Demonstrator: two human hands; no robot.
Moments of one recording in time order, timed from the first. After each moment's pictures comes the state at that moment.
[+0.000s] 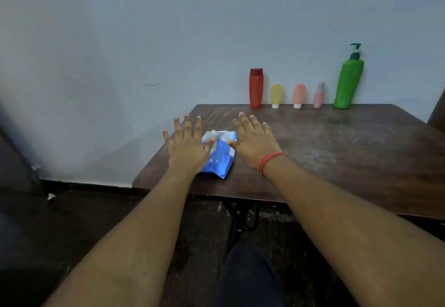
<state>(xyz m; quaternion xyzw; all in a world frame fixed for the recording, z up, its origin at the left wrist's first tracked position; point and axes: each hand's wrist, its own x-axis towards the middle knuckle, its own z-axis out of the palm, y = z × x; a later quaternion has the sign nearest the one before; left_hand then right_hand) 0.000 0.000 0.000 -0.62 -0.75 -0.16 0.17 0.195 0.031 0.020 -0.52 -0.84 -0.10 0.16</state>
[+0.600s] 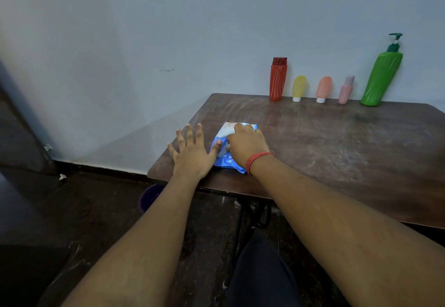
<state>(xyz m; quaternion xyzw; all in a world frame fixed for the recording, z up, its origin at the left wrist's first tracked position) -0.038 -0.008 -0.035 -0.58 -0.79 -0.21 0.00 0.114 0.041 -0.003 -0.48 -0.85 -0.14 0.12</state>
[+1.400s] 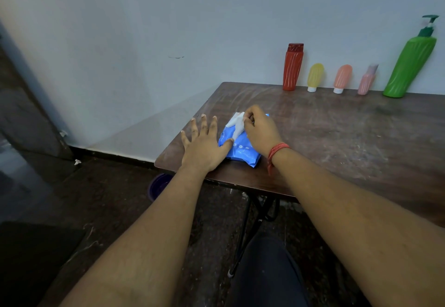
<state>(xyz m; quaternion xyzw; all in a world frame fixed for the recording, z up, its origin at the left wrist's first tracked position) -0.034 -0.005 -0.034 -0.62 -0.77 -0.18 0.01 0.125 0.058 -0.005 -0.44 -0.75 0.26 0.42</state>
